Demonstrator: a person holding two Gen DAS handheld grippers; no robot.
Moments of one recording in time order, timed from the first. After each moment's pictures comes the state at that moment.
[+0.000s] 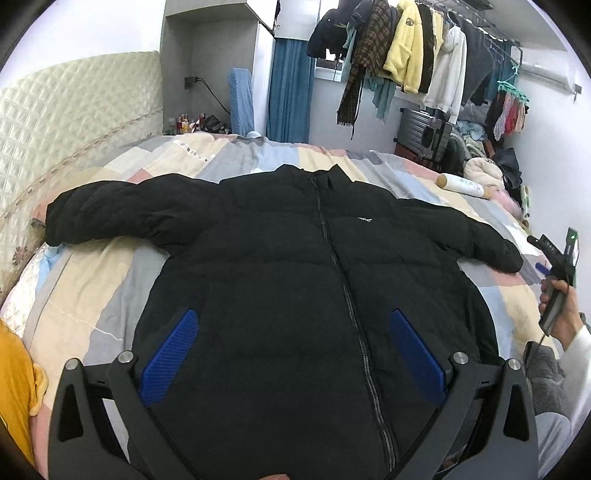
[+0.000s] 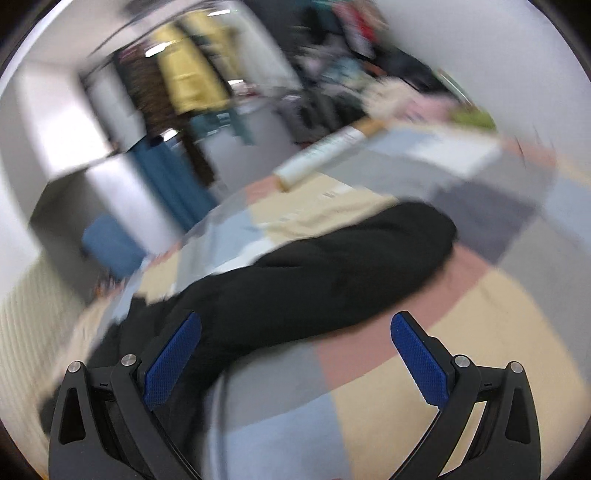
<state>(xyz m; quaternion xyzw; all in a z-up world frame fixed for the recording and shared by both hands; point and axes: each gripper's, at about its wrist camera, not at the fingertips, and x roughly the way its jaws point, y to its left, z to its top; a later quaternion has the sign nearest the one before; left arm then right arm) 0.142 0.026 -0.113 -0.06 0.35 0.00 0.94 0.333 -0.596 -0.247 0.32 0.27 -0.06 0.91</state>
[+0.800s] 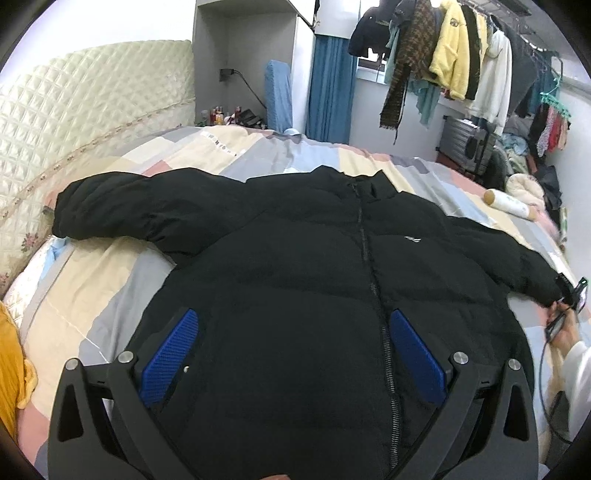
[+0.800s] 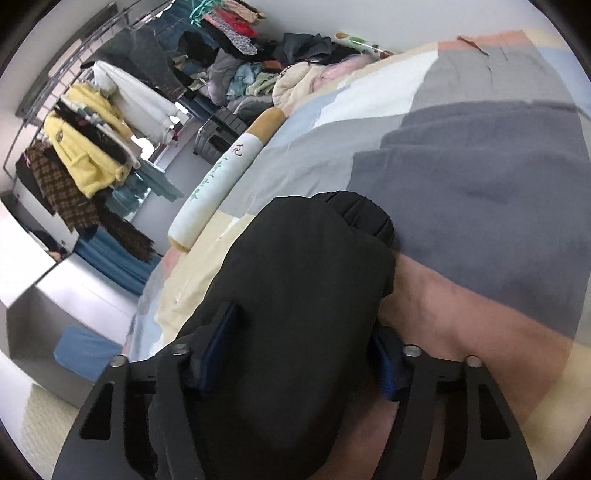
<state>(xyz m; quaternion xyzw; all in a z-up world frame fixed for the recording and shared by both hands) 0.217 0.033 -0.147 -0.07 0.35 0.09 0.93 0.440 -0.709 -0.332 0.42 0.22 -0.13 0.87</state>
